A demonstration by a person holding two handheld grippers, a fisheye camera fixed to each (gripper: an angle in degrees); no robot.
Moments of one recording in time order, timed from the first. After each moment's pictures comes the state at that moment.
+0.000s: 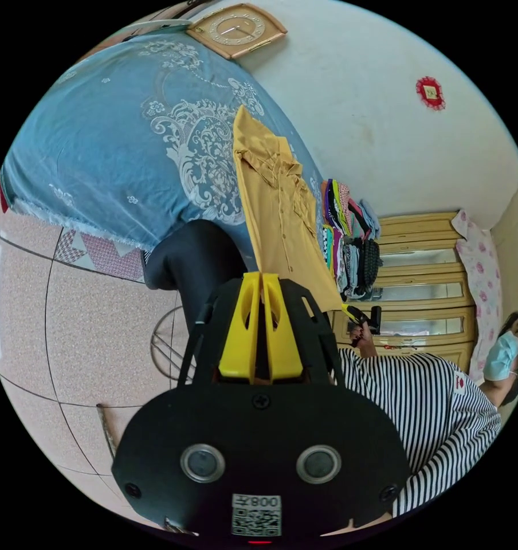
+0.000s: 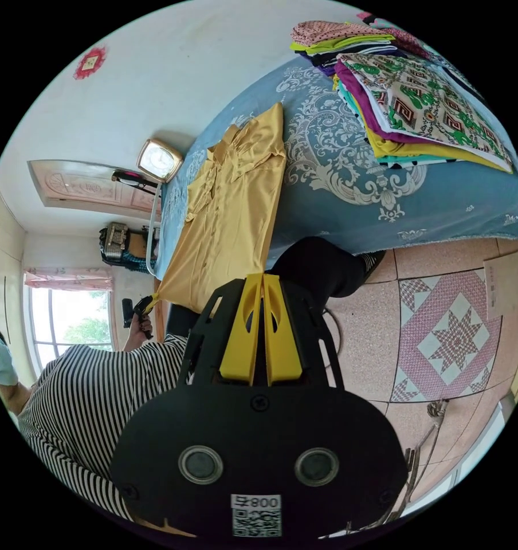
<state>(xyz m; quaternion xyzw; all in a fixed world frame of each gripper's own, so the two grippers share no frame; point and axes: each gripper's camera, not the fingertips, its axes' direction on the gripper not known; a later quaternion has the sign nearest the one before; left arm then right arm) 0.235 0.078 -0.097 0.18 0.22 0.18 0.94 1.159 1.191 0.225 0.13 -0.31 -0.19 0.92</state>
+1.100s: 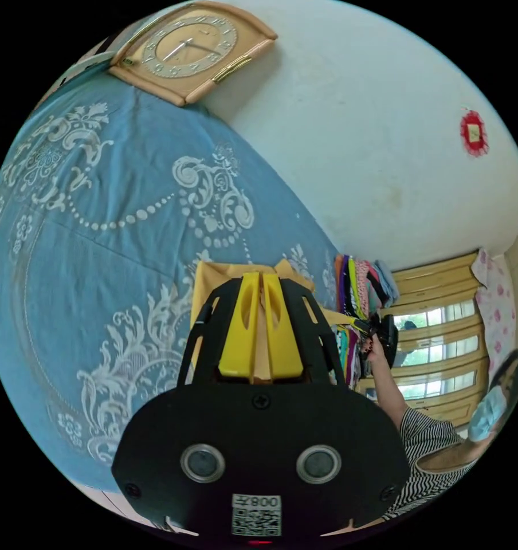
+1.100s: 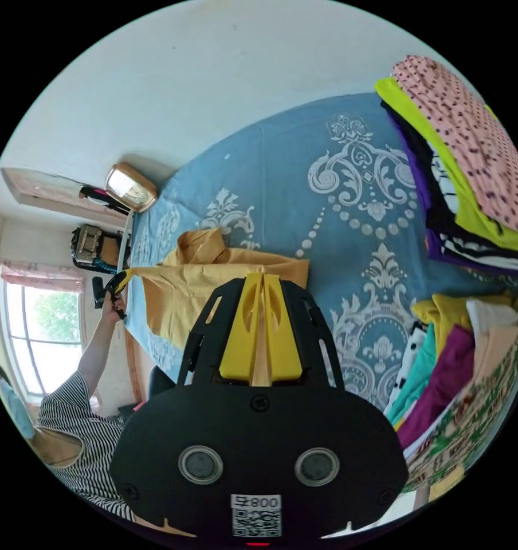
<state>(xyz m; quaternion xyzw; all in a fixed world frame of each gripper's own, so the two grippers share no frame) 0.492 -0.381 -0.189 0.26 0.20 0.18 0.93 0.820 0.738 0.023 0.15 -0.22 -0.25 0.93</state>
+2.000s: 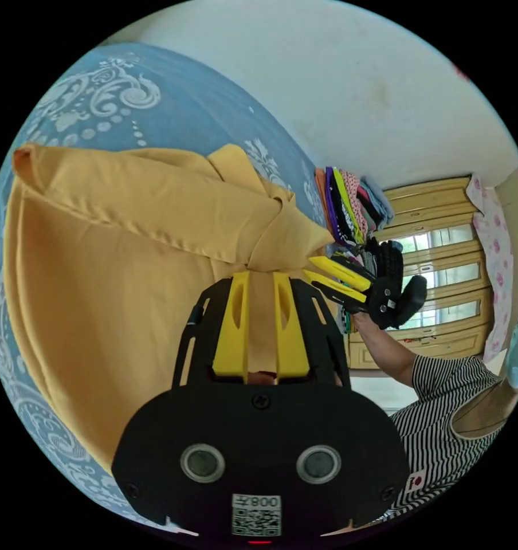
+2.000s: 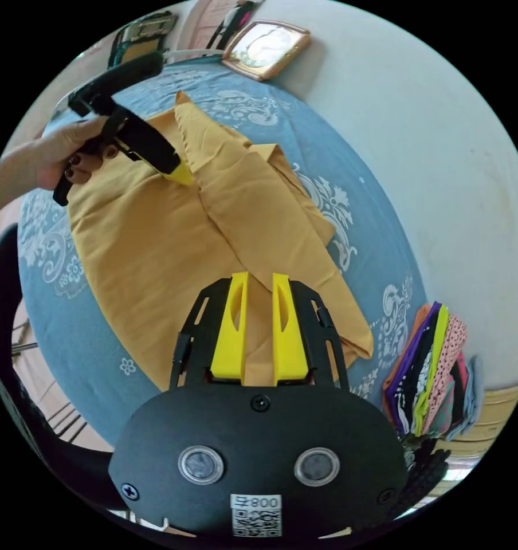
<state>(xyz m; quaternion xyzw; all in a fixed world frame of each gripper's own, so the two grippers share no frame) 0.678 -0.518 -0.035 0.12 0.18 0.33 0.92 0.365 0.978 0.080 0.30 0.21 -0.55 0.75</state>
